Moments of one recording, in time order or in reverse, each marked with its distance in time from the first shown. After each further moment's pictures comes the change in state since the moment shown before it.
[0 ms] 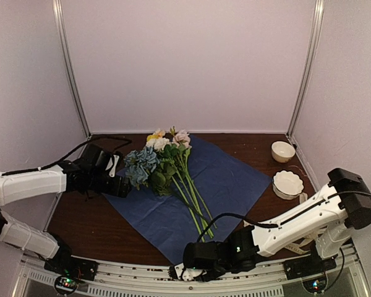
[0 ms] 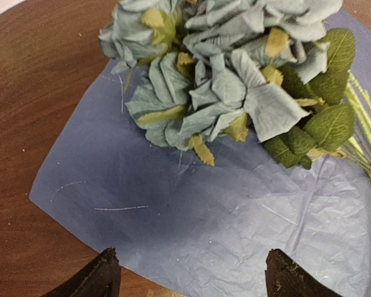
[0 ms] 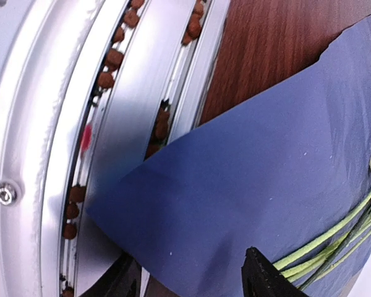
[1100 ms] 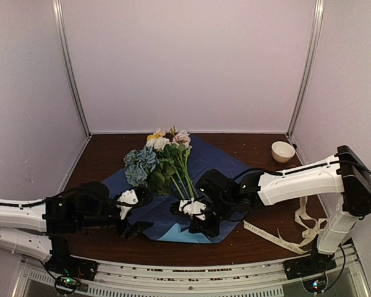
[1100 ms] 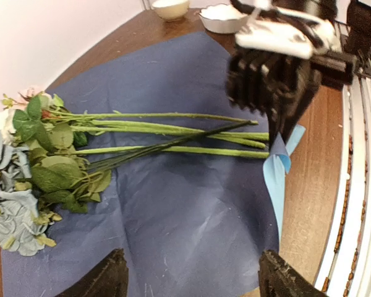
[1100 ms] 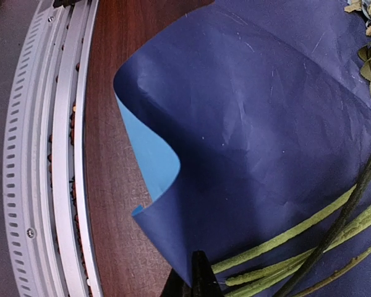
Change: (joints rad) left arm -0.530 -0.337 -0.290 0.300 0.020 0.364; right arm -0.430 -0.041 0.084 0.037 -0.563 0.211
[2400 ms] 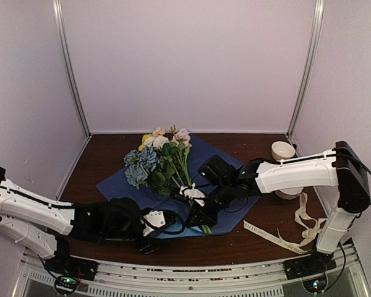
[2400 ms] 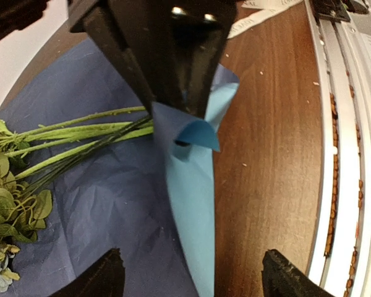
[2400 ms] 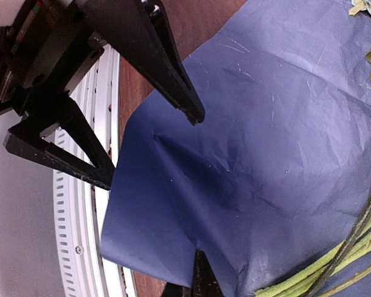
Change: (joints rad) left arm -0.182 0.357 0.061 0.138 -0.014 0.072; right arm -0.123 0.039 0.082 -0.030 -0.277 0.108
